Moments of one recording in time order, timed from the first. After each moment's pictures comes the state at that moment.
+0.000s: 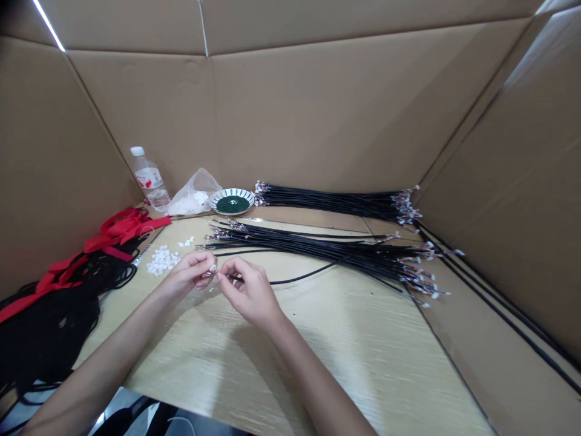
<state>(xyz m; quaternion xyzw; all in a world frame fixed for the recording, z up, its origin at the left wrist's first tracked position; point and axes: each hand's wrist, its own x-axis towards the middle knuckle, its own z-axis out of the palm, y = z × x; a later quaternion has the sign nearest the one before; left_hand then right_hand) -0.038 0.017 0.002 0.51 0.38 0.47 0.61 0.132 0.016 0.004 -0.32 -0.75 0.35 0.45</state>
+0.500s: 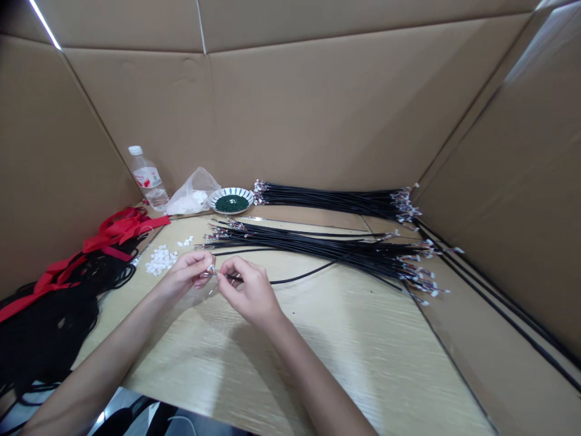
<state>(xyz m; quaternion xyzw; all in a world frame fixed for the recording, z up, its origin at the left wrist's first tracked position) -0.039 0.016 0.002 0.52 0.37 0.47 0.61 0.132 0.016 0.002 -0.31 -0.76 0.31 0.48</state>
